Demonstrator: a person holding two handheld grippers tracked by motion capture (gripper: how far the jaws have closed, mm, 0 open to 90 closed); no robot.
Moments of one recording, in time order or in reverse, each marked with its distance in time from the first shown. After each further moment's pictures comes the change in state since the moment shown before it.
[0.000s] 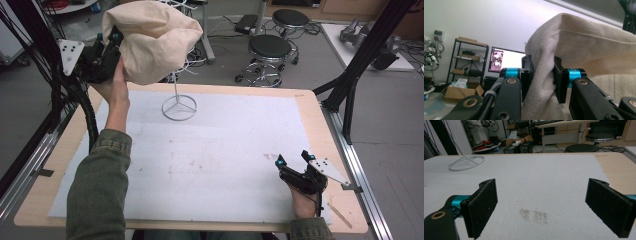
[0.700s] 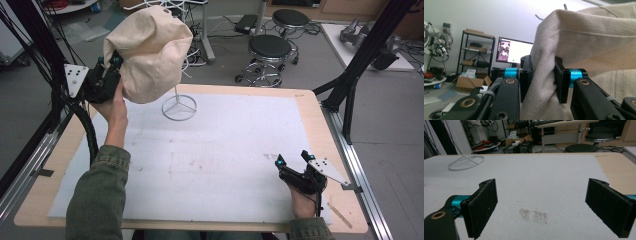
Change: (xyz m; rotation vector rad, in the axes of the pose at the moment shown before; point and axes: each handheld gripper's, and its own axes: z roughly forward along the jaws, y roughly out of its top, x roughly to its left) left arm 0.017 -0.035 -0.029 0.065 0.037 0.014; right arm 0.001 0.000 0.000 -0.004 -0.004 -0.009
